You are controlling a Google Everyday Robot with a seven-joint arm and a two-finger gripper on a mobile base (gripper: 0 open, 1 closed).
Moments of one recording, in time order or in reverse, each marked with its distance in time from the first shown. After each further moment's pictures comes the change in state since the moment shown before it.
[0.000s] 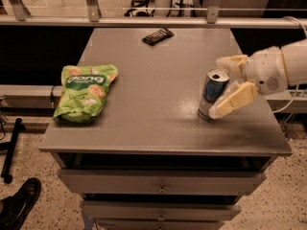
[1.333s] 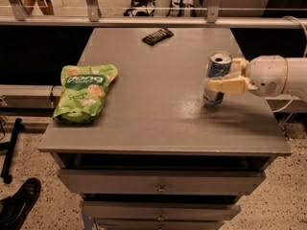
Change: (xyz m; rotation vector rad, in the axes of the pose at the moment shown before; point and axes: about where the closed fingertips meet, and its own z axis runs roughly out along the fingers) arm -0.007 -0.032 0.000 0.012 -0.357 -0.007
